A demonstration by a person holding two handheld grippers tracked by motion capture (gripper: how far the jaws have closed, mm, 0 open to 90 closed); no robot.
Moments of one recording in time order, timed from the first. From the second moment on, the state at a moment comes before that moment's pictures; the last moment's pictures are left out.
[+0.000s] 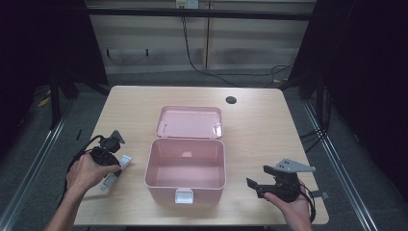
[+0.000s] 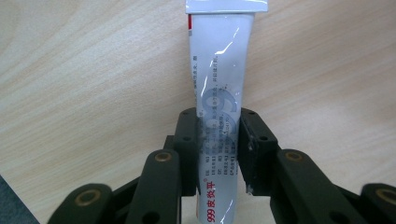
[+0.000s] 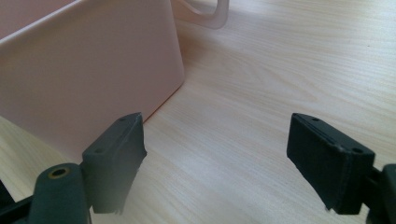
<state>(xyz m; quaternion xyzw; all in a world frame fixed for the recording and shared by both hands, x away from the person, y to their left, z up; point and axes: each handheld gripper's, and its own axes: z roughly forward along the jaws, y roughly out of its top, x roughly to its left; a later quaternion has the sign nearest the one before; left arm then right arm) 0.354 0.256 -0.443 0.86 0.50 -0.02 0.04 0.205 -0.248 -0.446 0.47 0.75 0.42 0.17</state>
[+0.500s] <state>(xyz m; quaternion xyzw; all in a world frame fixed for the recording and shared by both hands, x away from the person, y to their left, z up) 0.342 0.258 -0.414 0.89 0.44 -0.03 0.08 0.205 -0.247 -0.446 0.47 0.76 0.42 0.16</state>
